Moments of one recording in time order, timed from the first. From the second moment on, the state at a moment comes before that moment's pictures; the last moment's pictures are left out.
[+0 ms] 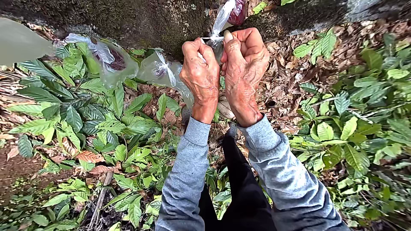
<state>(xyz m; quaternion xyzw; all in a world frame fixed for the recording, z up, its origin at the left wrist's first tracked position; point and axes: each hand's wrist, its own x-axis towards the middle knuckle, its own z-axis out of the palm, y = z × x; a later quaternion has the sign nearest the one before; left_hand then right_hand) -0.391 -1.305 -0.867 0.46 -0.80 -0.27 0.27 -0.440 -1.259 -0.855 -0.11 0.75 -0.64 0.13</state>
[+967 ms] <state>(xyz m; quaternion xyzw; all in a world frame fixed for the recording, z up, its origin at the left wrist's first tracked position) -0.324 -1.280 -0.937 0.51 -0.40 -0.74 0.18 -0.382 -1.195 -0.922 0.10 0.58 -0.66 0.47</state>
